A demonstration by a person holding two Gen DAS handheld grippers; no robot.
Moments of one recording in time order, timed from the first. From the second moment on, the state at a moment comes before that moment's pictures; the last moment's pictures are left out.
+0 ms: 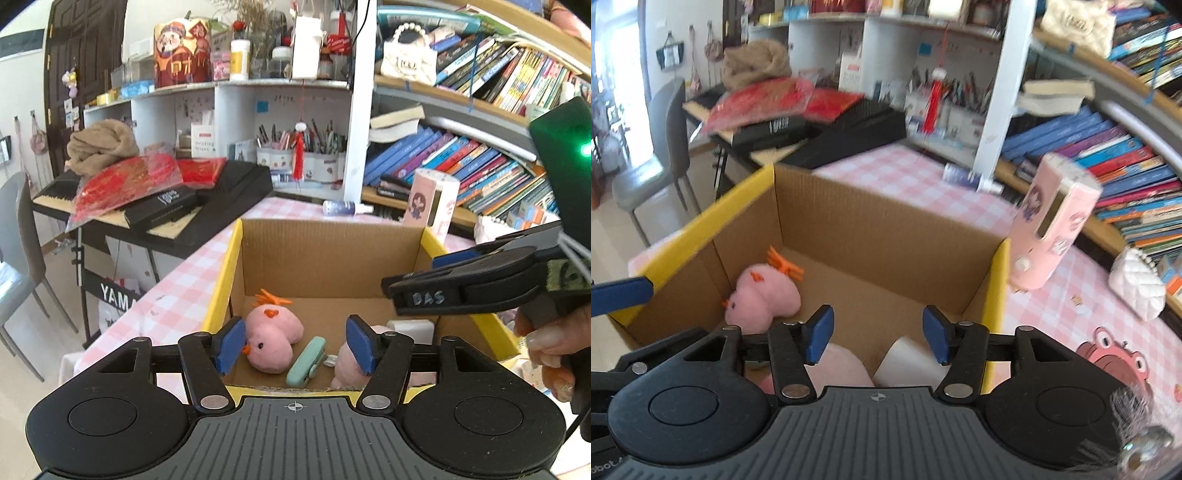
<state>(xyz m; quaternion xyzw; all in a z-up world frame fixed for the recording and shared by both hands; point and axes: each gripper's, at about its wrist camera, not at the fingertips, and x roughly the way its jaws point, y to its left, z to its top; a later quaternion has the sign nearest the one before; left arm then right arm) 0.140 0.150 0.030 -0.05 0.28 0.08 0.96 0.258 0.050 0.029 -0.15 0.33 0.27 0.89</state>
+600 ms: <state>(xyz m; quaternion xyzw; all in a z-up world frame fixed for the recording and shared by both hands) 0.076 0.149 0.032 -0.06 0.27 0.07 0.96 0.170 0.018 0.054 -0.11 0.30 0.24 0.92</state>
